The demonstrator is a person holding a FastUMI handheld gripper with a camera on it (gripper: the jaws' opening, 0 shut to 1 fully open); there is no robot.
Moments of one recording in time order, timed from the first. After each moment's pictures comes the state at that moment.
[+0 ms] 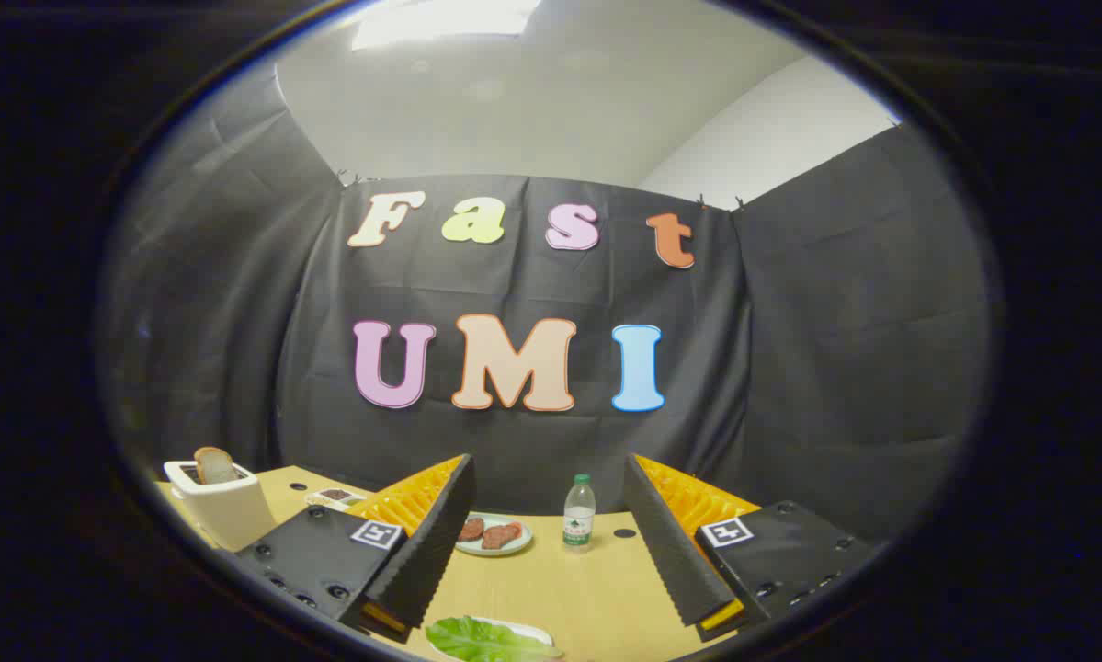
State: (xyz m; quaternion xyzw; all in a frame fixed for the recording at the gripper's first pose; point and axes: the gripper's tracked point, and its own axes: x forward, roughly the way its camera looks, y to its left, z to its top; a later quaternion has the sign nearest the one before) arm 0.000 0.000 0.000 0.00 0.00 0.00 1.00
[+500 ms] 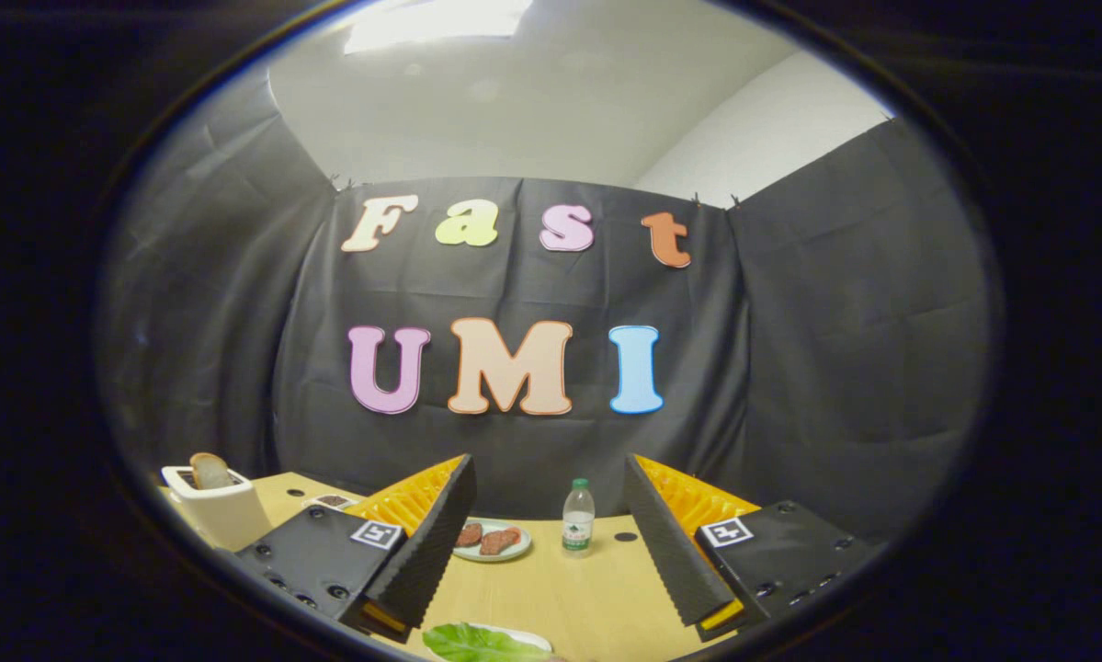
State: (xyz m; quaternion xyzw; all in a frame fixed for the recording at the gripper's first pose) arm 0.013 -0.005 -0.002 0.01 0.00 0.00 1.00
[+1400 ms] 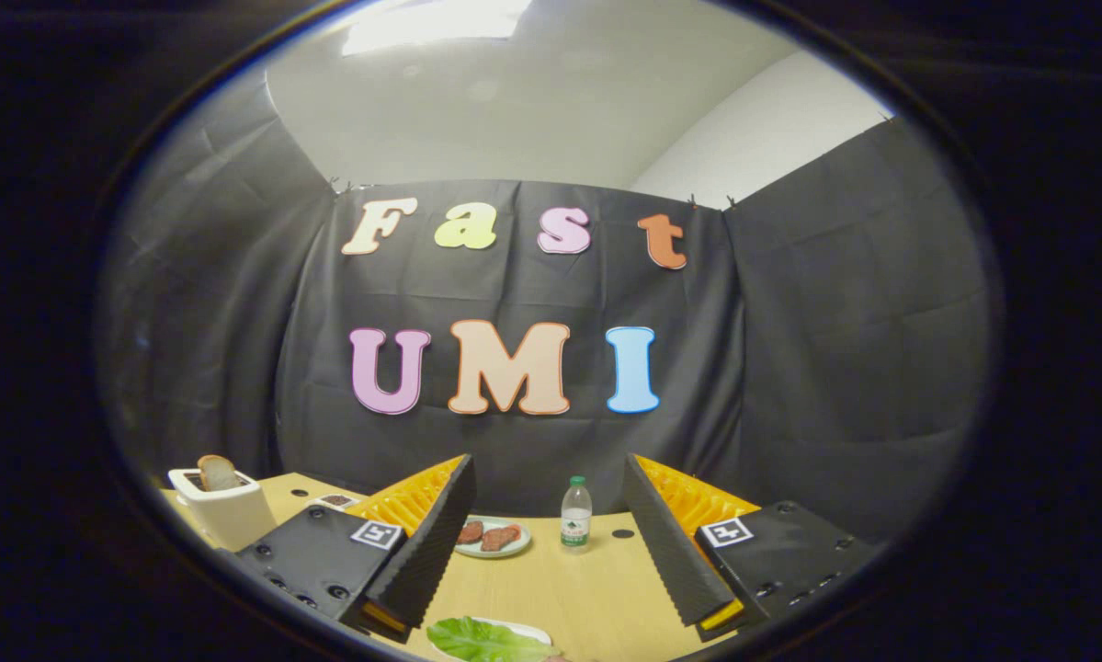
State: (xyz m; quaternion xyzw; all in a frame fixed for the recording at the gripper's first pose) arm -0.010 -0.010 0.008 0.01 0.00 0.00 1.00
